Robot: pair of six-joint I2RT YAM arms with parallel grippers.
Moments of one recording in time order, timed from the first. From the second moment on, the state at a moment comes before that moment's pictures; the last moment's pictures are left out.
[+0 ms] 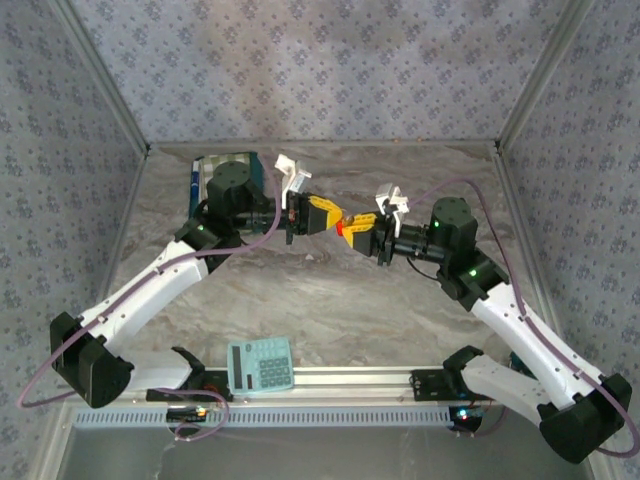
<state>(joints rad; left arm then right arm) -0.67 1.26 1.17 0.02 0.86 -0.36 0.54 0.94 0.88 -0.05 -0.69 0.18</state>
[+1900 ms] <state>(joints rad) -0.77 1.15 0.95 -0.01 0.42 -0.24 0.55 1.07 1.21 -0.52 -0.69 0.16</state>
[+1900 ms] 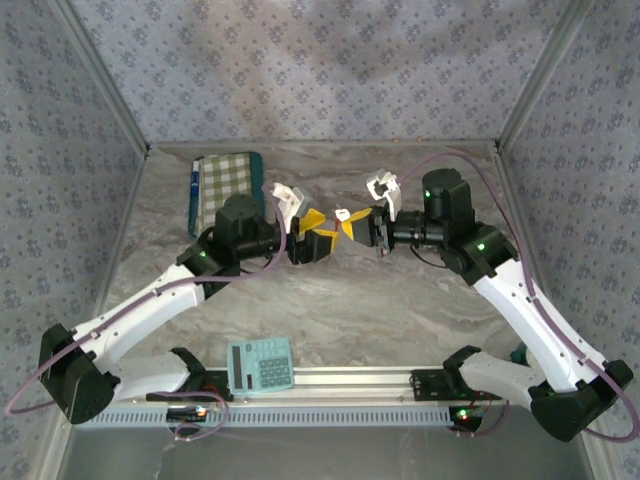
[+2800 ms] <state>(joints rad) -0.88 1.17 0.95 0.08 0.16 -0.16 0.55 1.08 1.21 -0.52 -0.70 0.22</state>
